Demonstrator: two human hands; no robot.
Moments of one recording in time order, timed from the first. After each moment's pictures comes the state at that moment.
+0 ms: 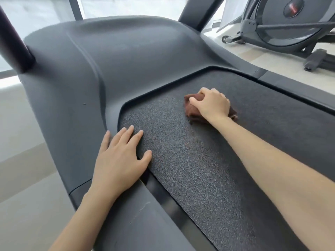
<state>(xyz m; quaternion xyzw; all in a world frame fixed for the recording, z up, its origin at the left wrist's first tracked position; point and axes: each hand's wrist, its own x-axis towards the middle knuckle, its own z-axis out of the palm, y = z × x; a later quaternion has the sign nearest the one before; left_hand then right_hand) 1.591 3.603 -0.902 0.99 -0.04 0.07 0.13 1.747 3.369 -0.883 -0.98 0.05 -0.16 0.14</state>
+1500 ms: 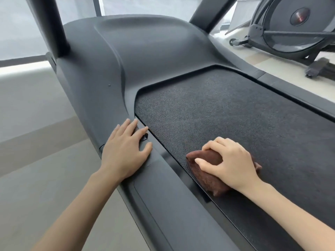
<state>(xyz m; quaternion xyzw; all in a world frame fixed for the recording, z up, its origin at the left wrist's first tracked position) 1.526 3.616 -0.896 0.98 -0.05 0.11 0.16 1.512 3.359 -0.883 -0.96 -0.16 -0.15 0.17</state>
